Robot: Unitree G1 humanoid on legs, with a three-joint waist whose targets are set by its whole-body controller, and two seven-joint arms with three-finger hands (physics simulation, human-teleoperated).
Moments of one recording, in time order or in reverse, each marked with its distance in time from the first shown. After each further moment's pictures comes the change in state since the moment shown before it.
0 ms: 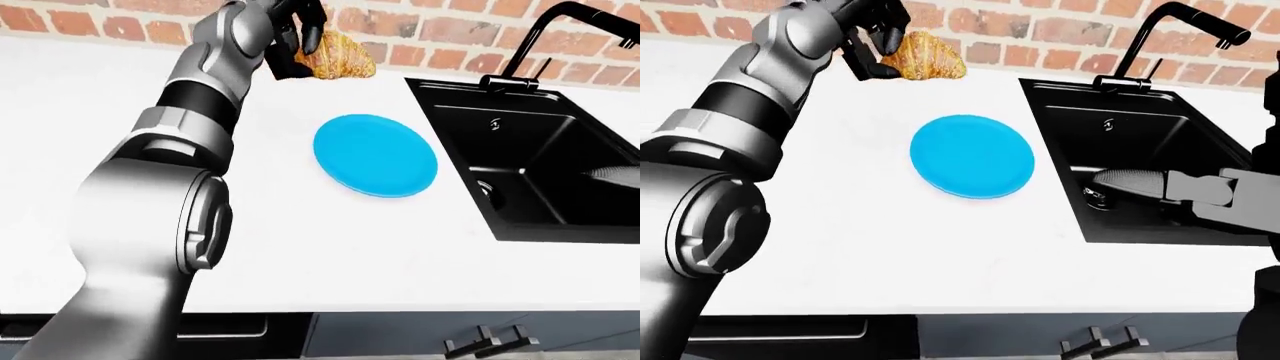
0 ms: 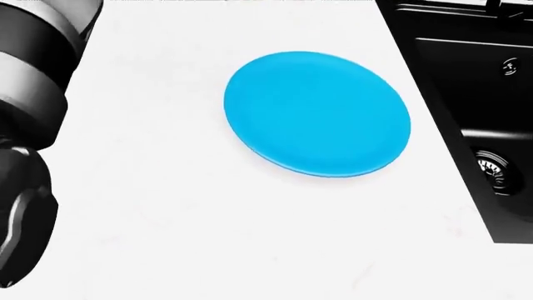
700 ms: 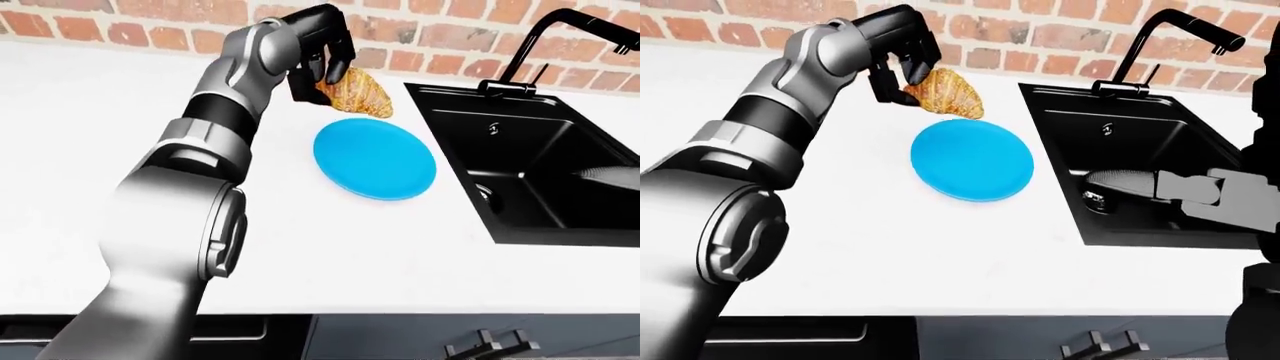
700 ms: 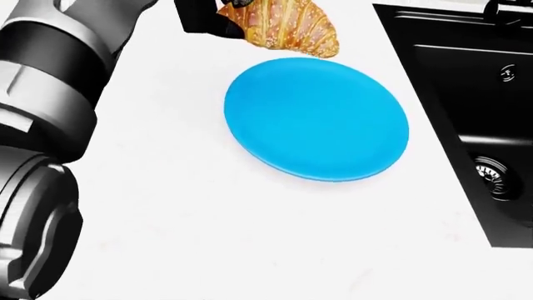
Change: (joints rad) left arm 0.032 -0.058 -0.037 -0.019 0.028 -0.101 -0.154; right arm -0.012 0.022 0.035 0.000 -0.030 0.004 0.006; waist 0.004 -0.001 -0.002
